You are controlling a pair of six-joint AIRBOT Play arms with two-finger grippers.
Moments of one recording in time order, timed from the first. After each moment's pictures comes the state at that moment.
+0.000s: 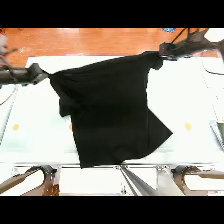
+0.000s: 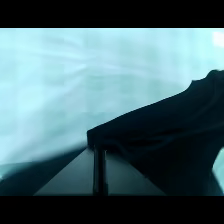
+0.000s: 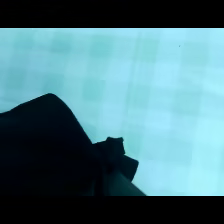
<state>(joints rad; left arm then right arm) 0.23 -1.23 1.10 0.80 -1.05 -1.27 0.08 -1.53 1.68 -1.29 1.10 1.58</state>
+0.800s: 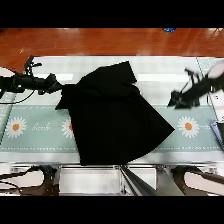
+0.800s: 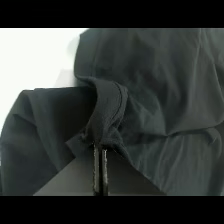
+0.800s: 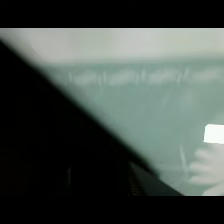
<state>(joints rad) 0.20 -1.45 1.11 0.78 -1.04 -1.27 -0.14 -1.34 1.07 -1.25 1.41 1.54</state>
